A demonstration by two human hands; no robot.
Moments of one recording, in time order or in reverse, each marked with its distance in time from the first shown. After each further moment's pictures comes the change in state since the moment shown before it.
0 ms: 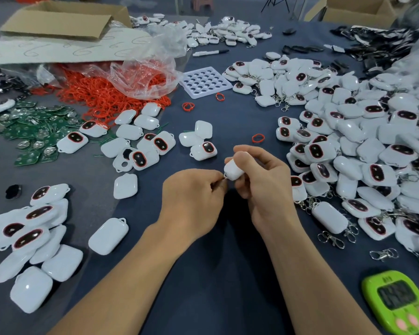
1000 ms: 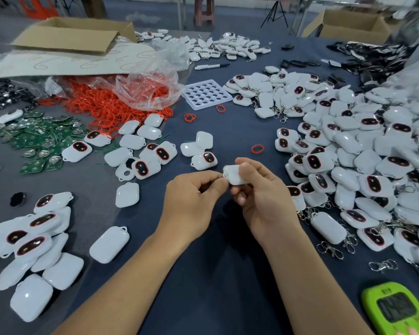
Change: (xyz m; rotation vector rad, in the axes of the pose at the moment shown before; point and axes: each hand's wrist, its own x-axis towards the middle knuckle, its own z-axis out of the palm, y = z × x) left_hand 0.003 0.000 -0.004 -0.519 0.036 -0.116; right_hand 0.002 0.000 -0.004 0.197 -0.061 0.152
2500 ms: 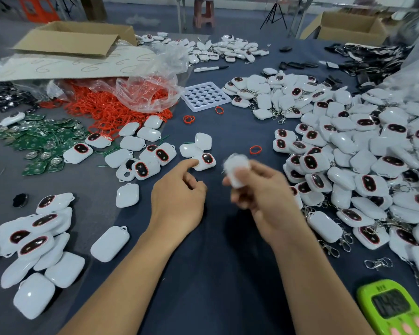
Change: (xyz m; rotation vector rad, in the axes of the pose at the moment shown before) left_hand 0.011 -0.013 -0.004 0.247 0.138 -0.178; right_hand -0.002 -0.009 -0.012 -0.259 -0.161 -0.116
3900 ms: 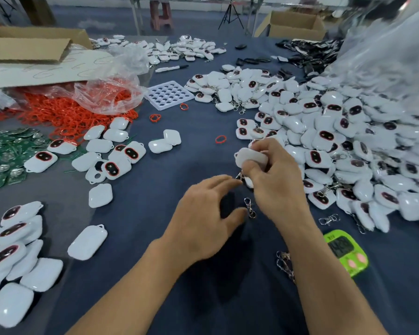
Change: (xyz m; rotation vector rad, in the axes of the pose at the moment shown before) left_hand -0.061 0.029 0.021 0.145 -0.421 0.605; right_hand -0.052 -0.031 -0.034 -0.766 0.423 -0.333
